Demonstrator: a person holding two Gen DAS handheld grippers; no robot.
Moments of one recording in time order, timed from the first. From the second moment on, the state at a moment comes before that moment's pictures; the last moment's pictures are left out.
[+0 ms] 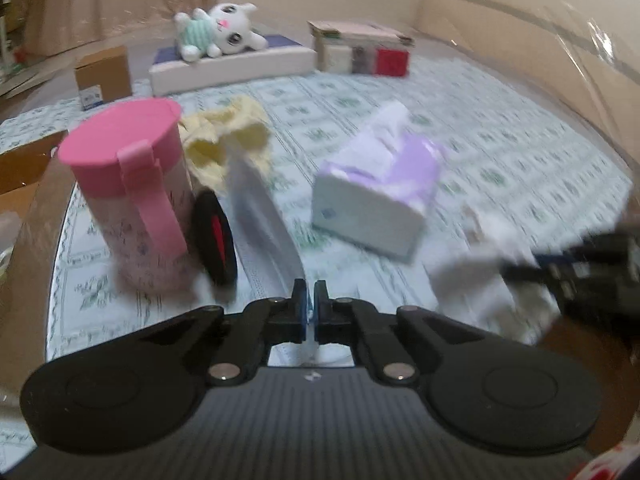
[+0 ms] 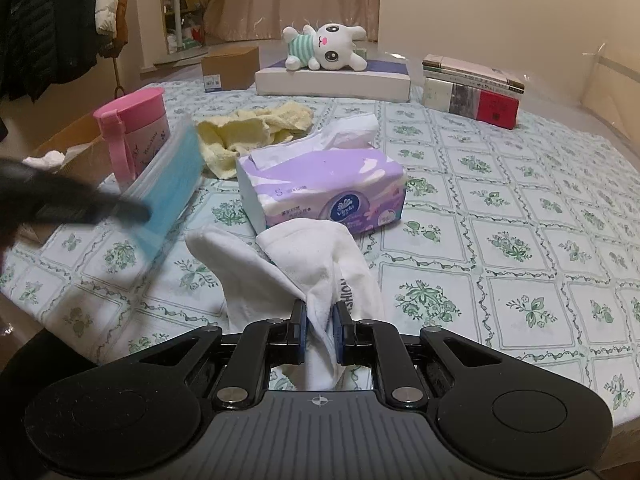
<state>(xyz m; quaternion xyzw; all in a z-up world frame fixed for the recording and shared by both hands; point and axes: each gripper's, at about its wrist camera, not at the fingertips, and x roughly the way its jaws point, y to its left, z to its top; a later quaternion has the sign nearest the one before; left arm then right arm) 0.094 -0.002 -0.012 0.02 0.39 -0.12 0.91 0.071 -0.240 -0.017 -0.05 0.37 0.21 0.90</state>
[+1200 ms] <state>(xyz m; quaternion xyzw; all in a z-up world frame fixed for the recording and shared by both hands) 0.118 0.007 -0.067 0.07 0.46 -0.14 0.87 0.084 -0.240 -0.023 -0.04 0.37 0.19 0.91</state>
